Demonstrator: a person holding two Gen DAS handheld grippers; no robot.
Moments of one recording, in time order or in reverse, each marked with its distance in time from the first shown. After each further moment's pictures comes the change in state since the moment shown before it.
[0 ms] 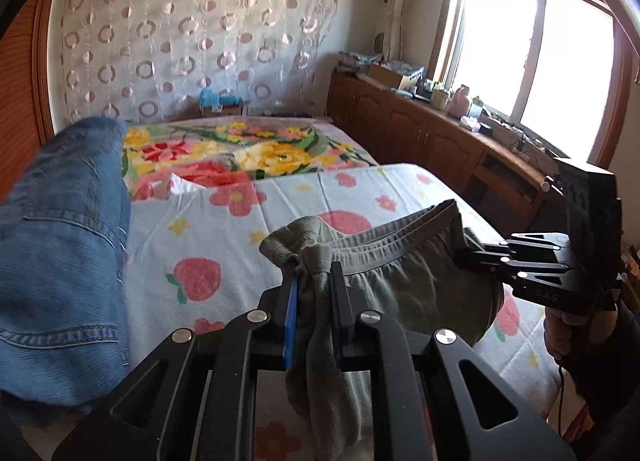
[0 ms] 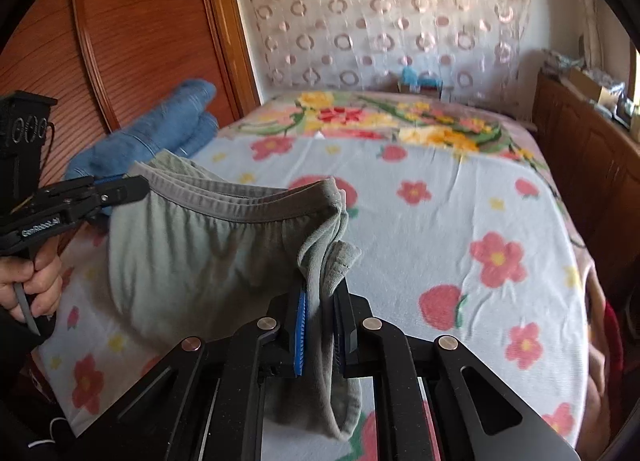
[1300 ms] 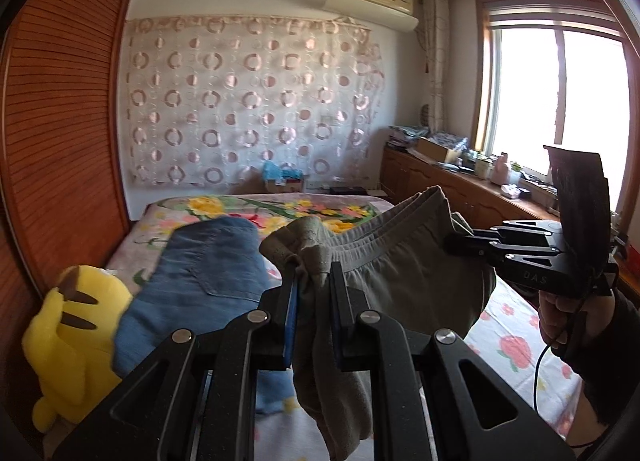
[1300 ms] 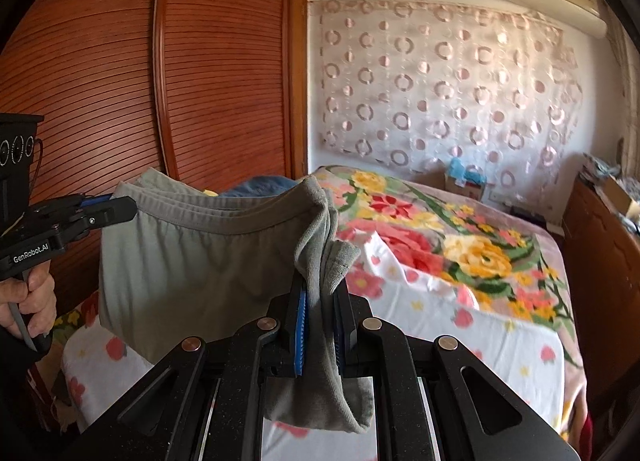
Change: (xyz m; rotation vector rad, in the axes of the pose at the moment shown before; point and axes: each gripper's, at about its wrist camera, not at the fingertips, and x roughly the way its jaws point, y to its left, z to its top) left arm -0.125 0.068 0.027 -0.018 -0.261 0.209; right arm -0.010 0.050 0.057 -0.227 -0.204 0.090
